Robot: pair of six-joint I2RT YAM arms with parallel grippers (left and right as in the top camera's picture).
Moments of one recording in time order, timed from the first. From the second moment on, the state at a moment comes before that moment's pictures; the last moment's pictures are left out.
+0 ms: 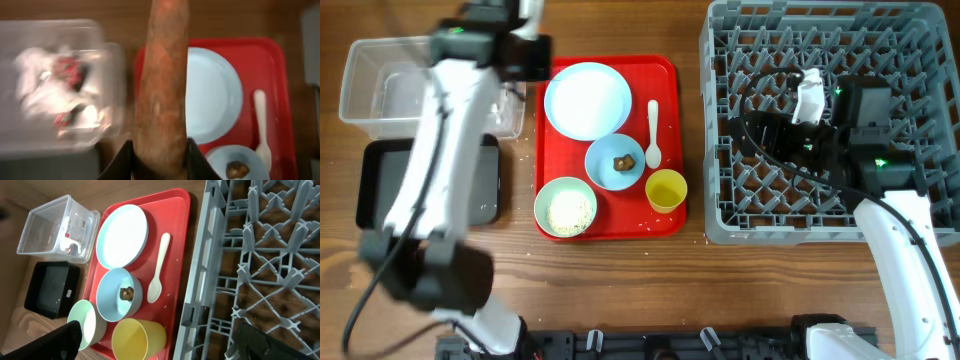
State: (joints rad) left arm -0.11 1.81 1.89 -1.12 -0.08 -0.14; right arm 0.03 1.28 1.07 -0.65 -0.54 0.21
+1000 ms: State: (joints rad) left arm 0.40 1.82 1.05 -0.62 -0.22 -1.11; right arm 0.03 1.28 1.07 -0.64 -0.54 0.21
